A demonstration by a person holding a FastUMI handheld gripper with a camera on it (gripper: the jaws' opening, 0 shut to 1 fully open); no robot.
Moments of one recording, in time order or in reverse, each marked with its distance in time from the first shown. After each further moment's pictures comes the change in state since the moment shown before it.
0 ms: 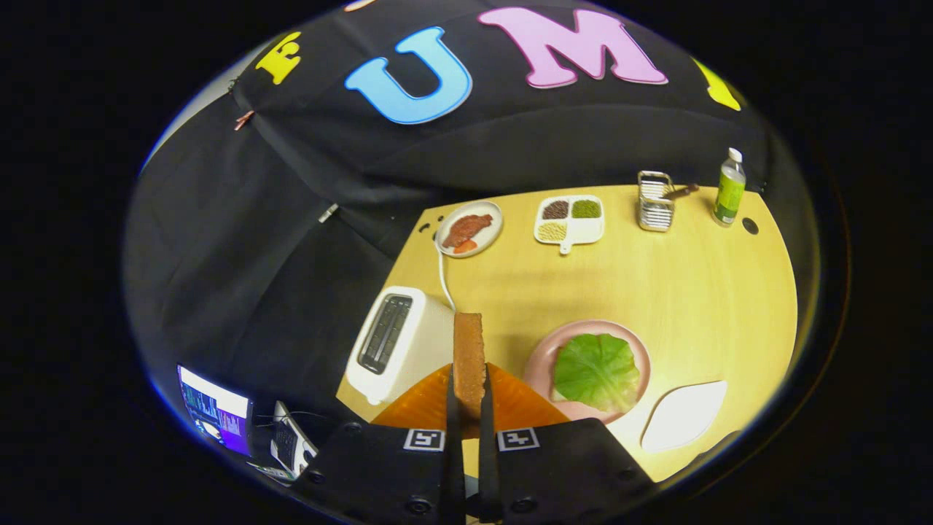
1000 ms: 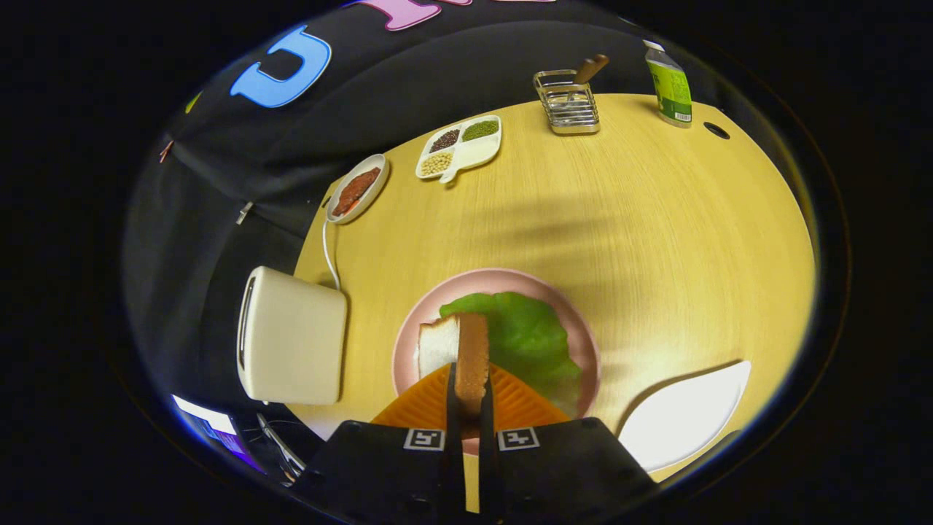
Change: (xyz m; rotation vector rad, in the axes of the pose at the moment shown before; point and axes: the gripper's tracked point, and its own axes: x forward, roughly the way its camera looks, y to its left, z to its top) arm 0.103 -0.152 -0.071 0.147 0.130 -0.119
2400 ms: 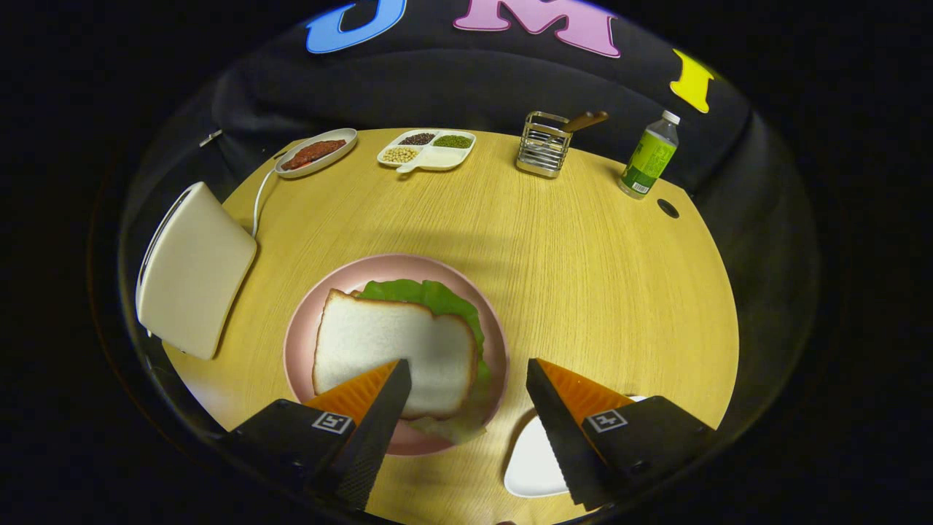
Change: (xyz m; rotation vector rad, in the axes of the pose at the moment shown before) arm -0.023 -0.055 -0.007 -0.320 -0.130 -0.385
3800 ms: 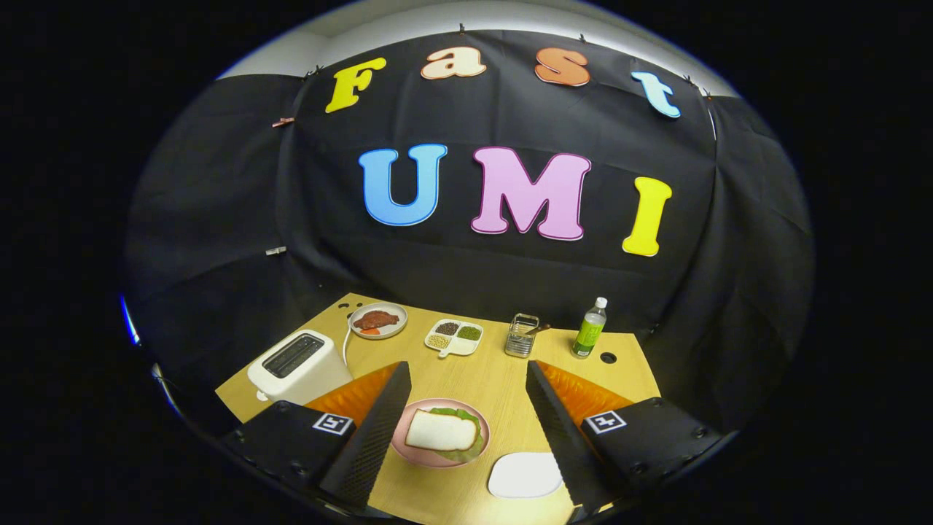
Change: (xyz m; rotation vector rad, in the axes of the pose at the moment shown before) arm -0.293 0.006 0.121 -0.022 -0.663 0.062
